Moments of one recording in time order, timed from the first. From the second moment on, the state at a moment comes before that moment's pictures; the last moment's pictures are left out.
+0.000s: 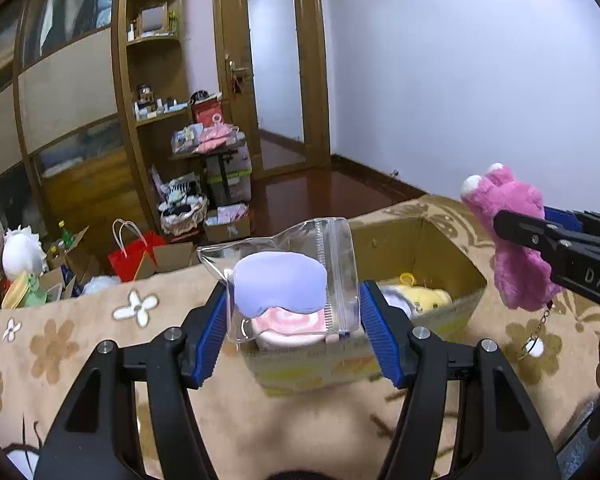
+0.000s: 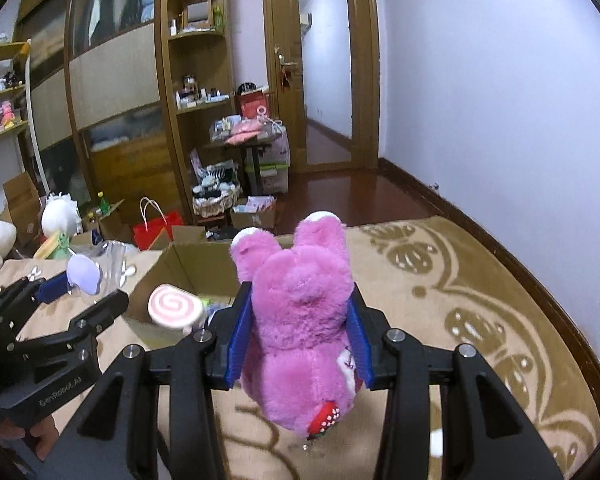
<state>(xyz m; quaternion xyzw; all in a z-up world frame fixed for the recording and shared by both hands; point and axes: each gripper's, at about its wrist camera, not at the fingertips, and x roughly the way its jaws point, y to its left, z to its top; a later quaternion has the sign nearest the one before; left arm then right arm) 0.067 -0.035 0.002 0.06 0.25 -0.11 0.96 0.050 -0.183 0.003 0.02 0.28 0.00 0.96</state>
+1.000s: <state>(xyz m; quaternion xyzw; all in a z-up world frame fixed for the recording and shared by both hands) 0.130 -0.055 -0.038 0.07 0.30 -0.13 0.94 0.125 -0.189 -0.037 0.04 0.31 0.07 0.95</state>
